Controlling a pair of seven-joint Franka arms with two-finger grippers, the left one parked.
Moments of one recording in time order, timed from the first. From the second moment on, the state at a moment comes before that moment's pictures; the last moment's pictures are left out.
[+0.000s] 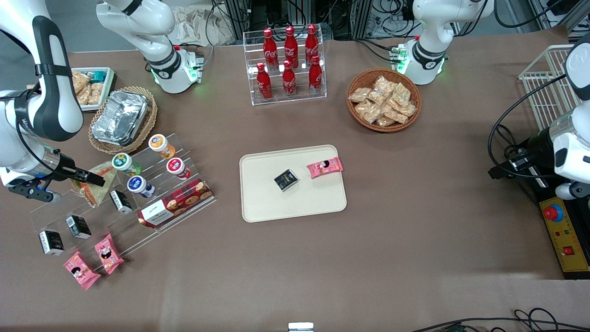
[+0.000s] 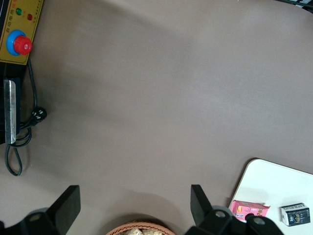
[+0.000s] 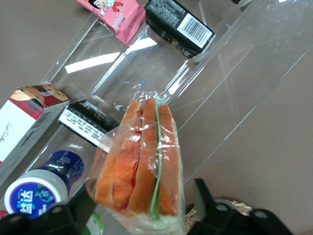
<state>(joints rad) -0.18 0.10 -0.05 -2.09 -0.02 2.14 0.09</state>
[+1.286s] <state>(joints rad) 0.06 0.07 -0.03 -1.72 -0.01 1.62 0.28</state>
